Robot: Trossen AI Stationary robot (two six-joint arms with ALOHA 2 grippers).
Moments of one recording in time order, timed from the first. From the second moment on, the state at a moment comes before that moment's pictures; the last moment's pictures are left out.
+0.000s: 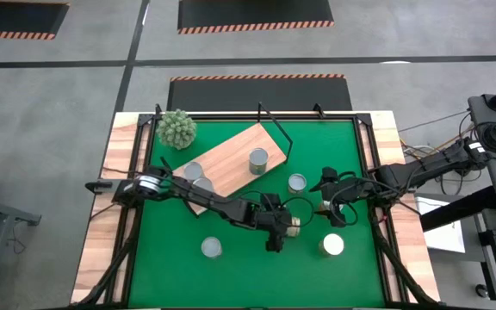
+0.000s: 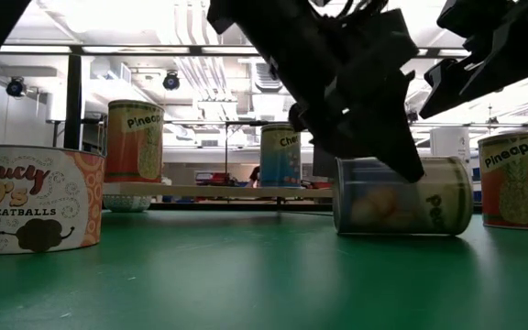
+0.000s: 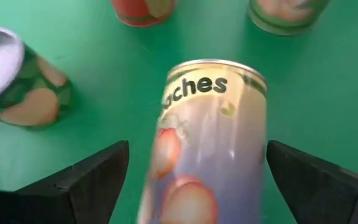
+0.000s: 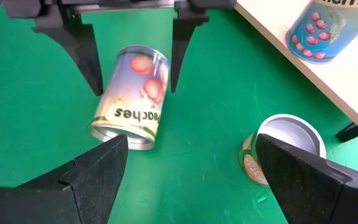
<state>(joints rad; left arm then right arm) -0.24 2.22 1.69 -0.35 -0.26 -0.18 0.27 0.85 0.55 -0.41 0.13 0.12</state>
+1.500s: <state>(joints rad) -0.35 1.86 1.34 0.47 -0.74 0.46 0.27 0.69 0.59 -0.18 0.15 -0.06</state>
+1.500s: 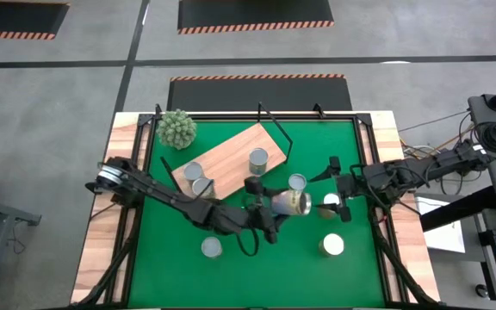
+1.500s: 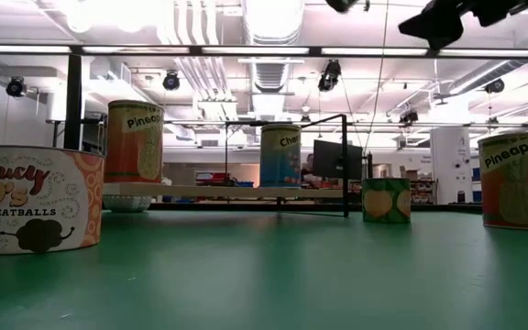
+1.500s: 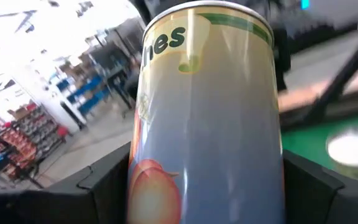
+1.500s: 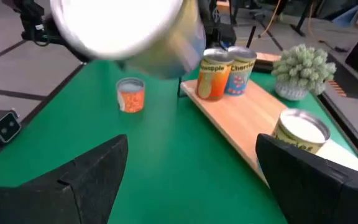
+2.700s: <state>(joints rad) -0.36 1.81 1.14 0.72 -0.90 0.54 0.27 1.23 1.14 -0.34 0.19 -0.24</state>
